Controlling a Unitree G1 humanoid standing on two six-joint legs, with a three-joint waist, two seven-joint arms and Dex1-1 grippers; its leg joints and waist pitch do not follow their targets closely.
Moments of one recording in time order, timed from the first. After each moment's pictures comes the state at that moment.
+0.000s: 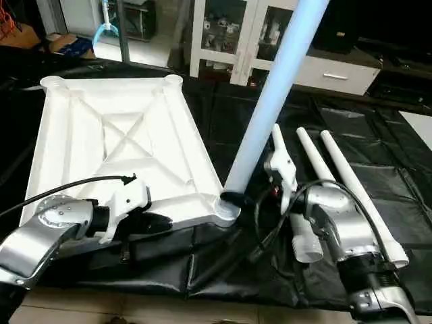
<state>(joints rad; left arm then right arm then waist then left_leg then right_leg) -0.29 0.56 -0.30 -0.05 -0.11 0.45 -1.07 -0.40 -0.49 0.13 0.40 0.36 0.18 1.12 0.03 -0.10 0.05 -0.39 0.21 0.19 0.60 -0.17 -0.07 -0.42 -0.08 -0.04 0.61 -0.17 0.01</state>
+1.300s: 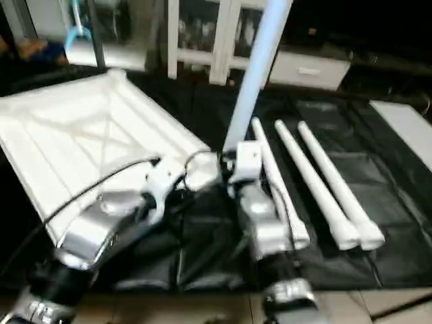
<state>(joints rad) -0.41 0.18 -0.29 0.04 0.02 0.77 -0.58 -0.49 0.03 0.02 0.59 0.12 0.06 0.01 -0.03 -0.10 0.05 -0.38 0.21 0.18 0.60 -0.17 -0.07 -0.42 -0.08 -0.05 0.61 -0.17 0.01</state>
